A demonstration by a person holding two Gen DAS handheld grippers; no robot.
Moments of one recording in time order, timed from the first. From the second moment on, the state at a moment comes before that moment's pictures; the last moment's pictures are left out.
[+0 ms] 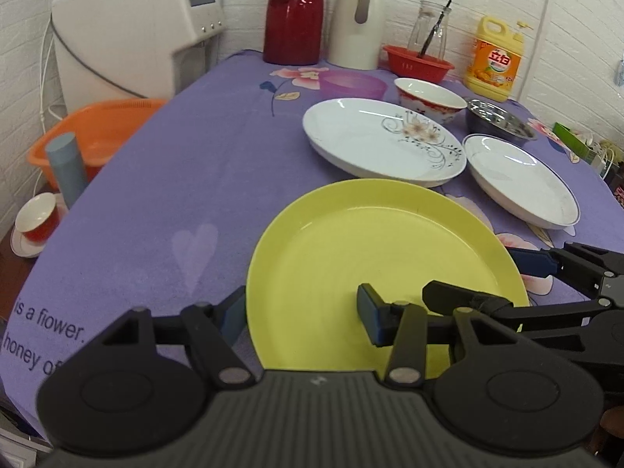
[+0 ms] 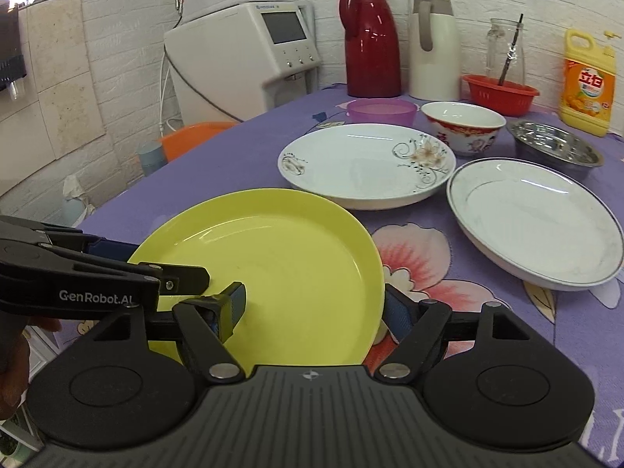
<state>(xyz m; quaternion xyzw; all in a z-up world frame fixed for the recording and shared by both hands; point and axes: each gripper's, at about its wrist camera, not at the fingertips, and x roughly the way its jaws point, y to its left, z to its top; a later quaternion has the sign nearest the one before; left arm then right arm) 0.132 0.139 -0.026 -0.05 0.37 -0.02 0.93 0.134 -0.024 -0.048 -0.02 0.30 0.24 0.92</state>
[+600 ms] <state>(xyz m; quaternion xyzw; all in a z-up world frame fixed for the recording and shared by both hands) 0.175 0.170 -0.002 -0.07 0.30 -0.03 0.95 0.184 -0.054 -0.004 -0.01 0.26 0.24 0.94</state>
